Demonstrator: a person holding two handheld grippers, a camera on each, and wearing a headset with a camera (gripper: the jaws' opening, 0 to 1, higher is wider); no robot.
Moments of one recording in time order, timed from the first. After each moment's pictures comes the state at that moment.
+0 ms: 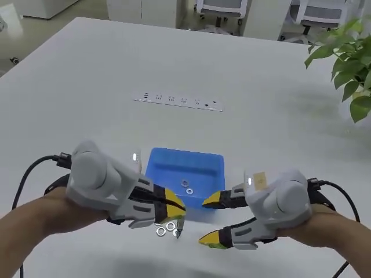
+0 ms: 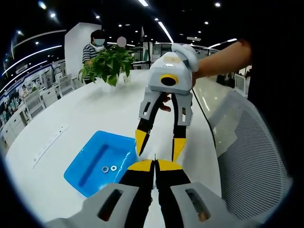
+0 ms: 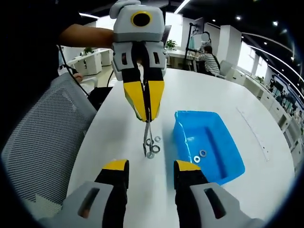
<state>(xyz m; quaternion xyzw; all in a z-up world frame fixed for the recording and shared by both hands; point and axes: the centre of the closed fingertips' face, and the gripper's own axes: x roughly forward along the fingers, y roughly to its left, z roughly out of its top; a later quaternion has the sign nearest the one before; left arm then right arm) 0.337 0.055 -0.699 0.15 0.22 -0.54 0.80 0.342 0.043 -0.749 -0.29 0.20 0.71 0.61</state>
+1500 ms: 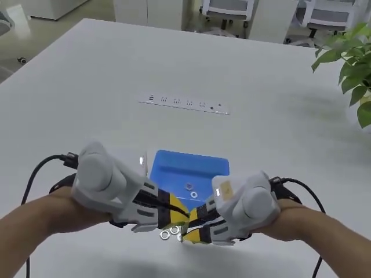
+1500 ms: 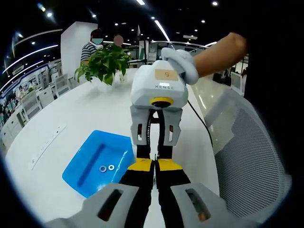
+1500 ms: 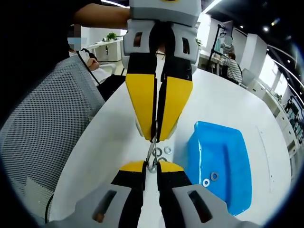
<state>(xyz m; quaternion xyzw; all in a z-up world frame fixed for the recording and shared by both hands) 0.332 0.055 -0.700 0.16 0.23 -0.56 0.78 0.326 0.077 -0.770 -0.34 0.18 0.76 0.52</state>
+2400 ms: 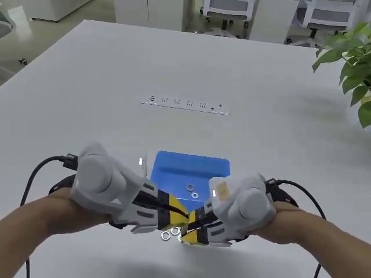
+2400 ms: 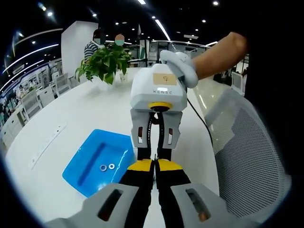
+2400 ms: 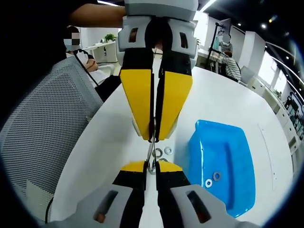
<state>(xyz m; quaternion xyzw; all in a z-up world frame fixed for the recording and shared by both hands) 0.334 0.057 -0.700 0.16 0.23 -0.55 0.78 0.326 0.081 -0.775 -0.34 0.19 0.76 0.53</state>
